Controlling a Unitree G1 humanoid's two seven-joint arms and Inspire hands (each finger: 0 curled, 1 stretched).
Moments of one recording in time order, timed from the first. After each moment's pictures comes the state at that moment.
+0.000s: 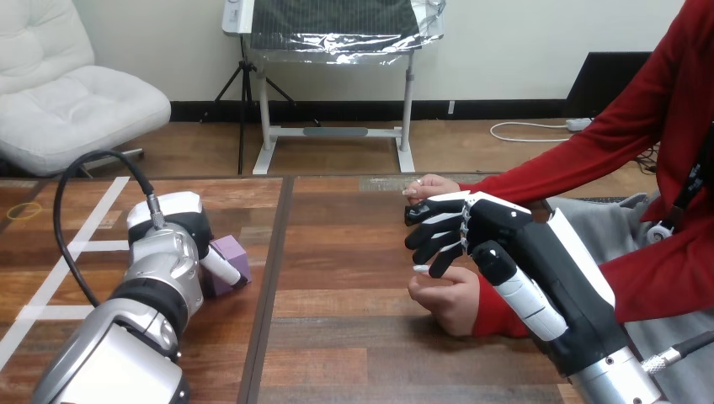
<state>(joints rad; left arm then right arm) -0.94 0.30 -0.53 1.35 0.67 0.25 -0.07 0.18 -0.24 0.03 -0.16 0.08 -0.42 0.35</state>
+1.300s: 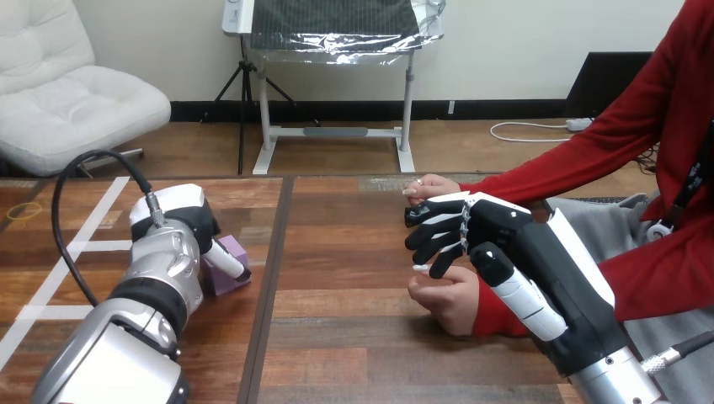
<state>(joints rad) -0.94 0.30 -0.49 1.35 0.65 0.22 -0.03 0.18 -0.24 0.03 -0.16 0.08 -0.41 0.35</state>
